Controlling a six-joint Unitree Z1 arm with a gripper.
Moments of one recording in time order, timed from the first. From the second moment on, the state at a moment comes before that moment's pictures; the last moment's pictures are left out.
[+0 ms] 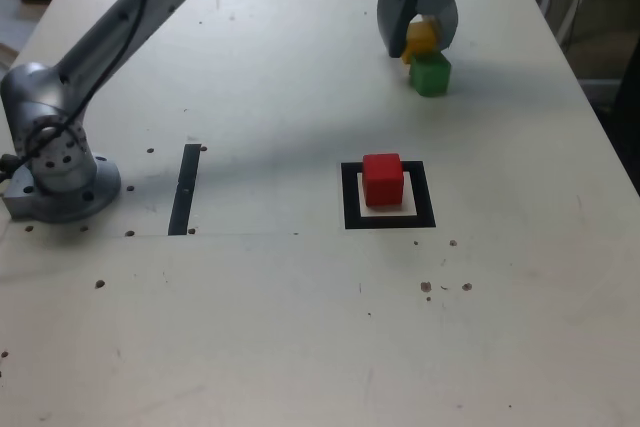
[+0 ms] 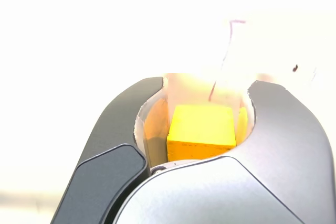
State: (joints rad) arm 0.48 2.52 -2.46 1.62 0.19 0.26
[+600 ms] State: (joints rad) arm 0.31 2.17 -2.06 1.62 0.19 0.19
